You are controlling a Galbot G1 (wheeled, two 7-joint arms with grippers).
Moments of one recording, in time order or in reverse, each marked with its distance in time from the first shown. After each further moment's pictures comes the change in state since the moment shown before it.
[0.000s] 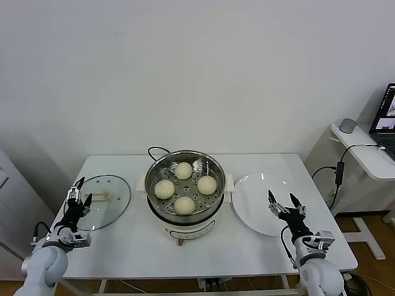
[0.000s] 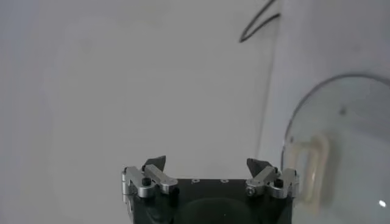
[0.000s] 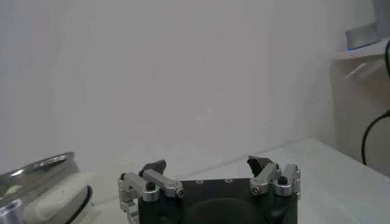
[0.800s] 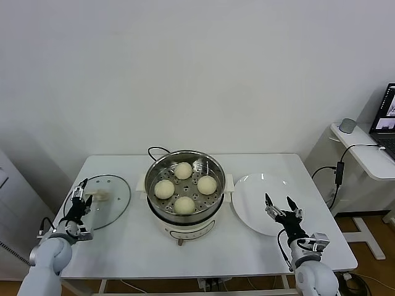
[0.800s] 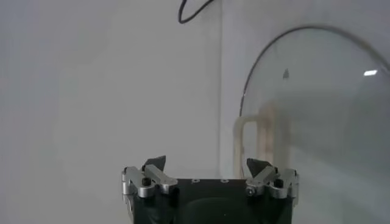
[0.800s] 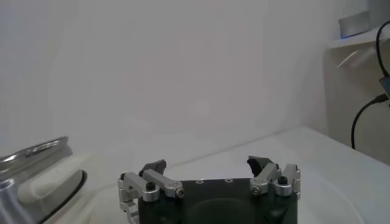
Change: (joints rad) left arm -0.146 -0.005 0.038 0.217 0.090 0.011 -0.019; right arm 0.002 0.018 -0.019 -0.018 -0.024 0.007 0.017
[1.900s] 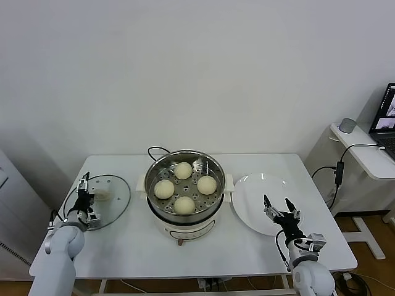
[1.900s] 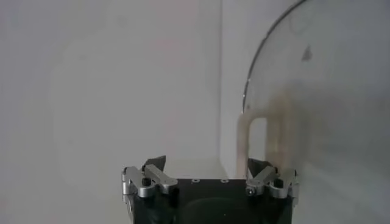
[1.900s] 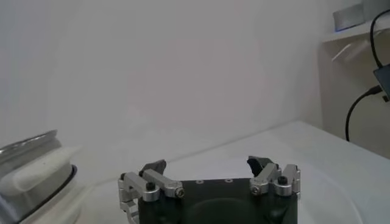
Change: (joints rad) left arm -0.135 -0.056 0.023 0.144 0.060 0.091 -0.036; right arm 0.019 0.009 -0.011 -0.045 -0.011 0.019 -0.001
